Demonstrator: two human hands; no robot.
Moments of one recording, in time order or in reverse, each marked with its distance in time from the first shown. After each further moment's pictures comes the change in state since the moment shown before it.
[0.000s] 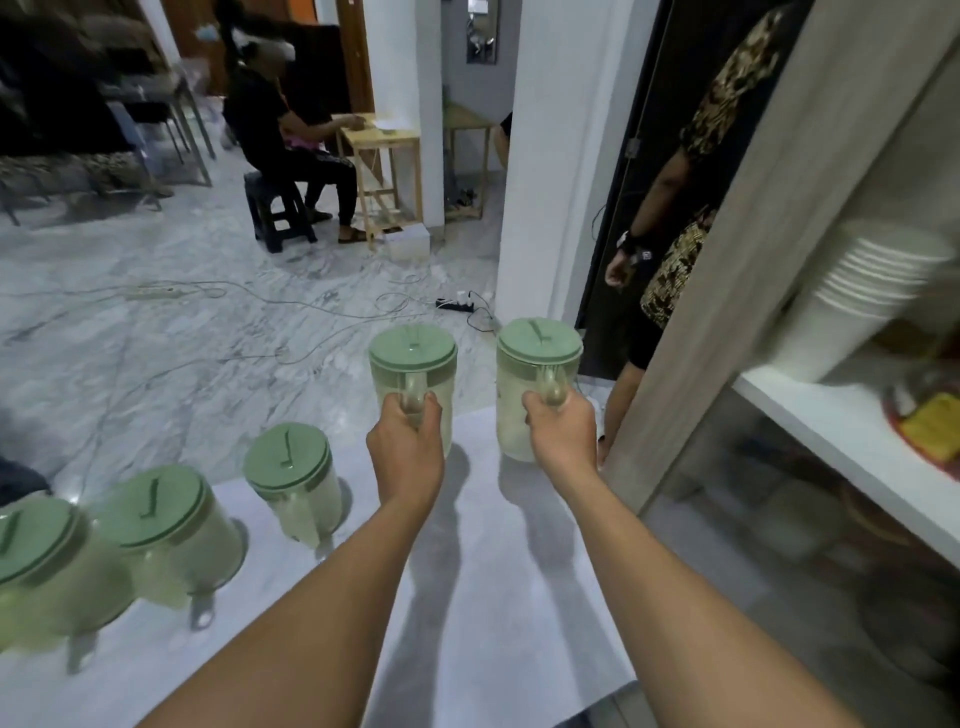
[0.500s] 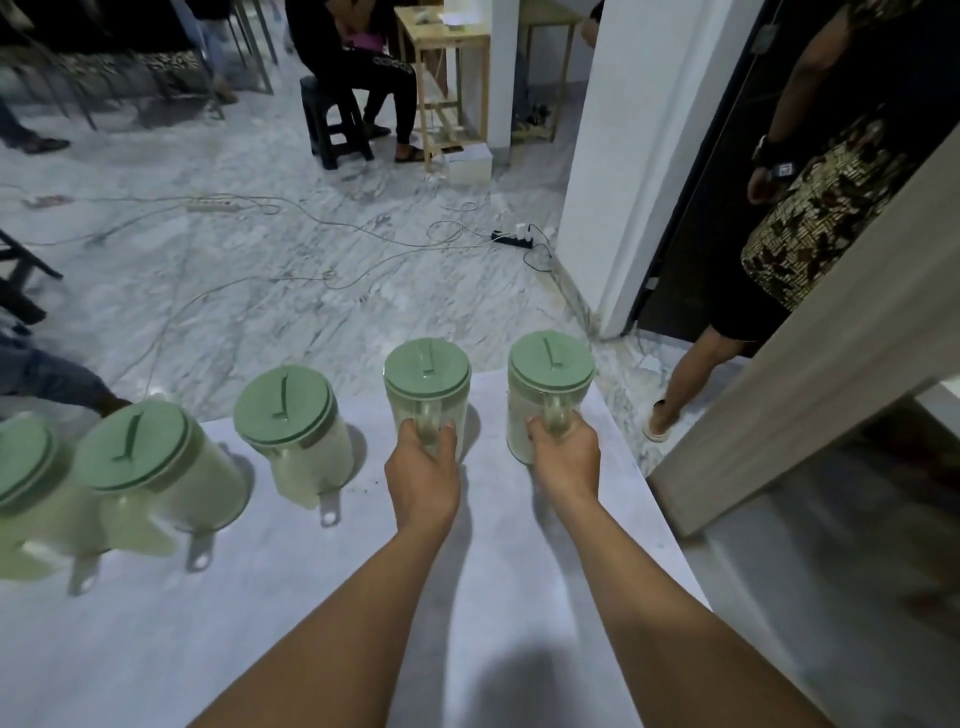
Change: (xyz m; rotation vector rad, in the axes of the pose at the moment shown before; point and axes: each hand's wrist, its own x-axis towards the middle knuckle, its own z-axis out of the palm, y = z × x) left_hand -0.005 -0.091 0.043 0.127 0.017 -0.218; right_hand 0.028 0.098 0.050 -0.078 -0.134 0.181
